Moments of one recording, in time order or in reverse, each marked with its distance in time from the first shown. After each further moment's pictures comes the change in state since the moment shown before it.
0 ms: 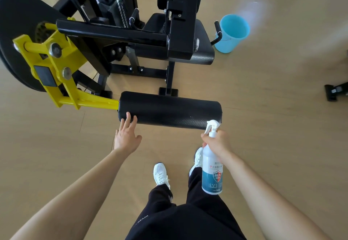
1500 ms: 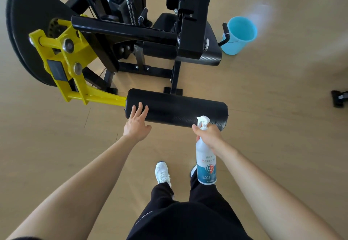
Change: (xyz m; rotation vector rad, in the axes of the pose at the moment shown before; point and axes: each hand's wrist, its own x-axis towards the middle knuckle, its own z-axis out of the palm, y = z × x) left_hand 0.017 0.020 -0.018 0.023 -0.027 0.070; right_hand 0.005 -0.028 0.031 -0.053 -0.164 -0.018
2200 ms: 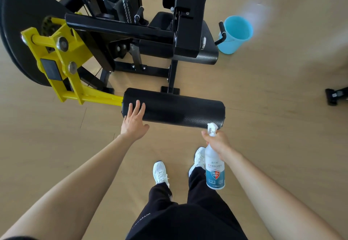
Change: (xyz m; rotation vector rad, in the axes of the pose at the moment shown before) left_hand 0.004 0.003 -0.003 0.018 0.006 0.028; right_hand 0.007 0.040 -0.018 0.058 0.089 0.077
